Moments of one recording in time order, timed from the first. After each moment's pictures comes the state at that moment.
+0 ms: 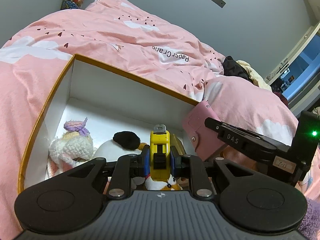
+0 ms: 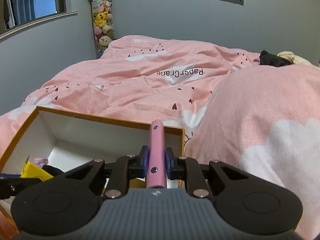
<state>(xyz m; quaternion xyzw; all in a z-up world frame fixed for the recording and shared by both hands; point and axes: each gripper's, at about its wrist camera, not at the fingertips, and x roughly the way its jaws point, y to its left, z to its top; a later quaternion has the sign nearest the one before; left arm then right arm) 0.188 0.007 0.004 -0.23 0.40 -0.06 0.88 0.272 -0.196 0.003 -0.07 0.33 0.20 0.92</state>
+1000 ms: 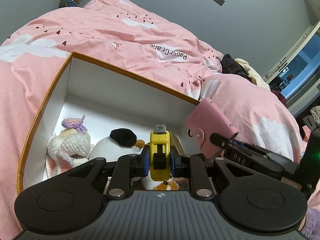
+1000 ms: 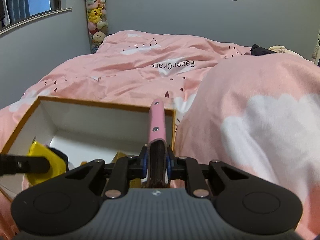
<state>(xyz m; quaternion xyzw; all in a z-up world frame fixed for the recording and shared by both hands) 0.185 0.004 0.008 -0.24 0.41 -0.07 0.88 0.245 -0.210 0.007 -0.06 0.34 0.18 0.92</state>
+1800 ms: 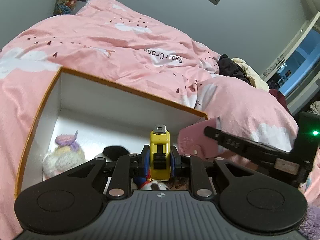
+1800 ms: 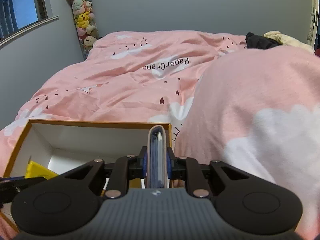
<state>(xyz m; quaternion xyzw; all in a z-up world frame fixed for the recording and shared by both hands) 0.207 -0.002 0.015 -0.22 0.40 -0.08 0.89 0.280 -0.208 0.007 -0.01 0.36 0.16 0.92</state>
